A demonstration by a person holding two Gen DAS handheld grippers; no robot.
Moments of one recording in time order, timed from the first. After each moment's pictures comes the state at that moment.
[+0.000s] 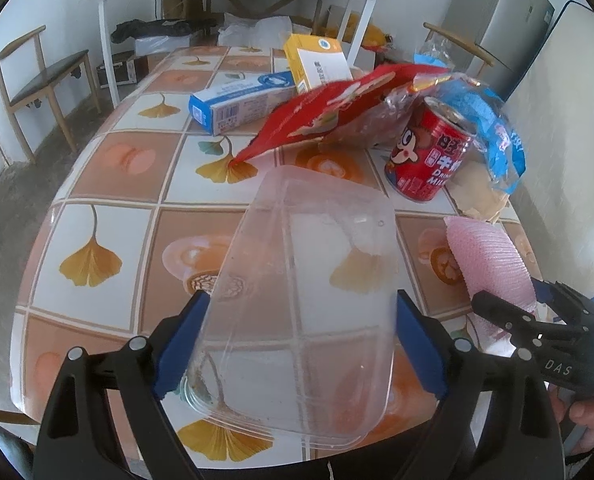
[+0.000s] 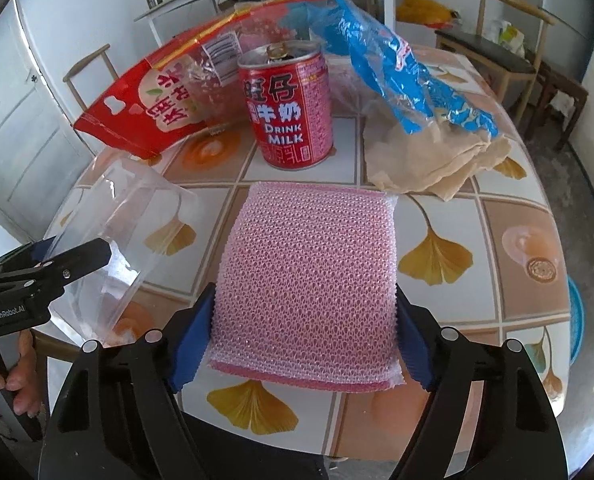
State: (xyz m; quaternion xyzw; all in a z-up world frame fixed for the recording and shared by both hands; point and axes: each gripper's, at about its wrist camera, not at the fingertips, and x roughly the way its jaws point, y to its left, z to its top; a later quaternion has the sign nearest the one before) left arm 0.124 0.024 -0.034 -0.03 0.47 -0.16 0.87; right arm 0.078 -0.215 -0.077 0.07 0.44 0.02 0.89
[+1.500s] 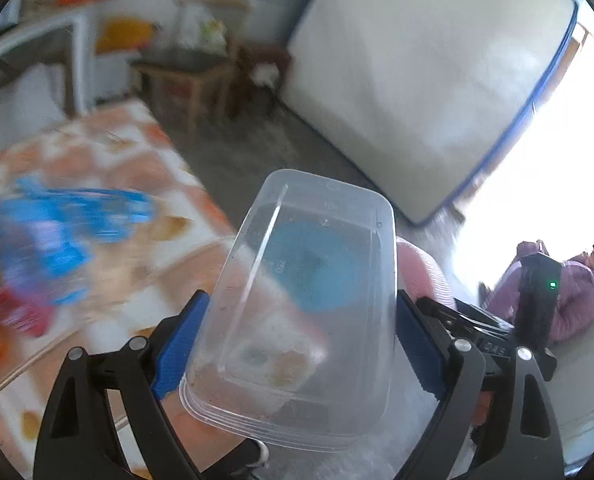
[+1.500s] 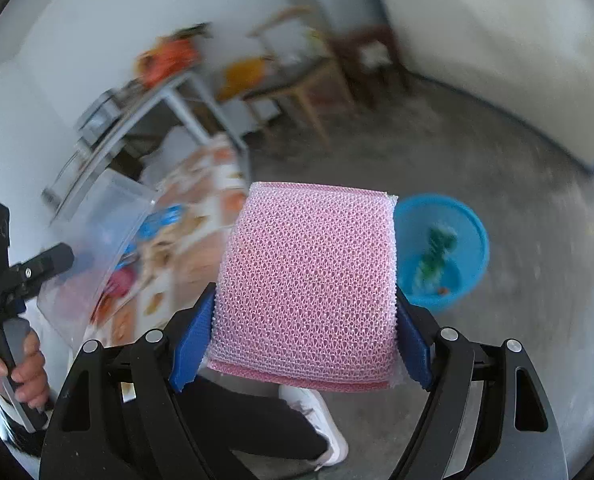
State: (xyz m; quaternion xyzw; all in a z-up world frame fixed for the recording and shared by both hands) left arm 0.097 -0.295 0.054 0.07 0.46 -0.50 0.73; right arm -0.133 -0.477 -0.063 0.34 0.31 -0.18 0.87
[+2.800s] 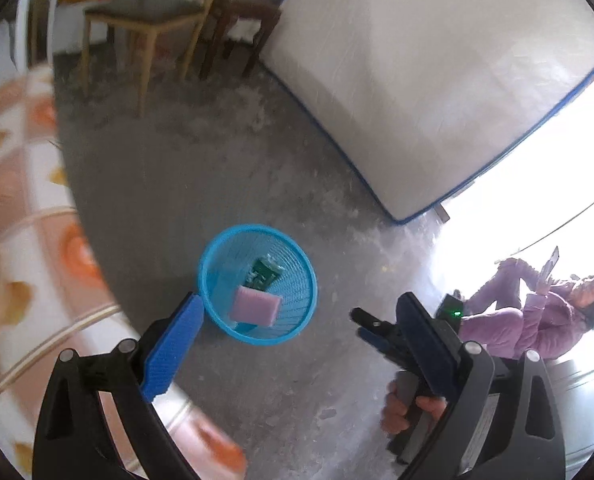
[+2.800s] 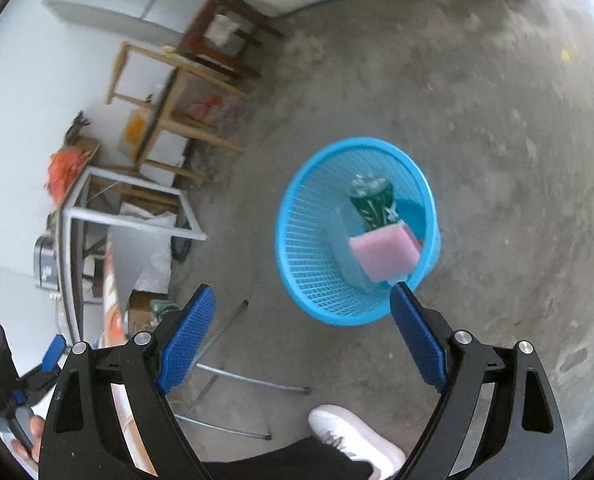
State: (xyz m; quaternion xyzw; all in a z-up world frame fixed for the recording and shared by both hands) left arm 0.124 -0.452 0.015 0.04 0.51 -0.50 0.70; right arm -0.132 -0.632 -0.197 0.57 0.27 -0.21 0.75
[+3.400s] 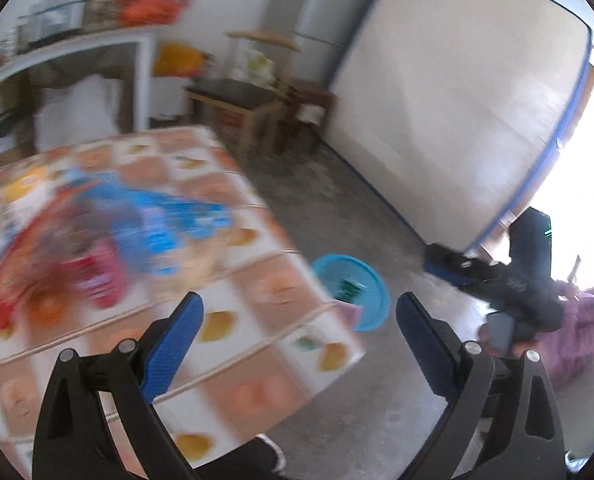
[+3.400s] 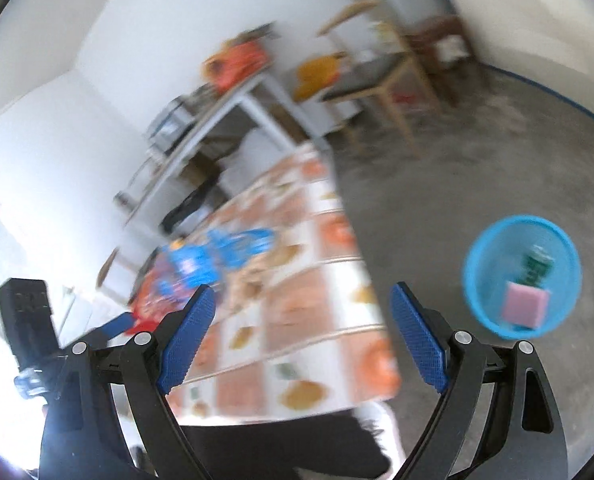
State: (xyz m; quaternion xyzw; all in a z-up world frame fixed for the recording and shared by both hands) left arm 0.079 -0.173 0.079 0.02 0.39 -0.41 0.82; right arm -0.047 -0.449 -0.012 0.35 0.26 0.01 0.90
